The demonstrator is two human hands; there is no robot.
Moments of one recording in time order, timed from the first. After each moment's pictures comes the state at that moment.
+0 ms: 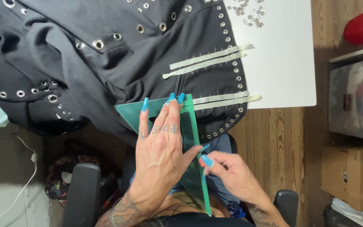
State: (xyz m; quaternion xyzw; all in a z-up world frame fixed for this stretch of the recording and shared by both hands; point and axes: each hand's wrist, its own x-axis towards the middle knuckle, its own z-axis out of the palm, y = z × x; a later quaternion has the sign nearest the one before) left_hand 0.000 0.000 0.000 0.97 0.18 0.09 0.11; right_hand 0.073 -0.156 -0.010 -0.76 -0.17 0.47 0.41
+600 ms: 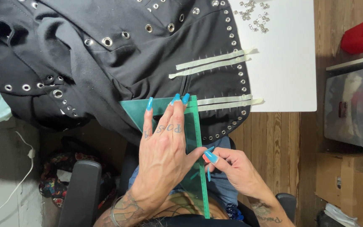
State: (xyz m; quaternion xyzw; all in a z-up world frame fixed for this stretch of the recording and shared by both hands) left_hand -0.004 0.003 -0.003 0.97 0.18 0.08 0.13; right_hand 0.081 -0.152 -0.012 -0.75 -0.17 0.48 0.43
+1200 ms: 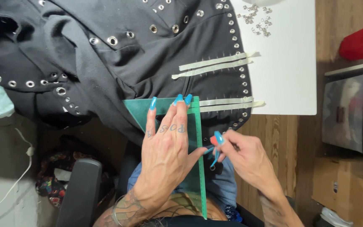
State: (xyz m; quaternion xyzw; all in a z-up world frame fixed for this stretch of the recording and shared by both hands) left_hand -0.004 0.004 -0.002 0.97 0.18 0.10 0.15; right_hand 0.097 -0.114 0.036 -0.88 -0.15 0.38 0.22
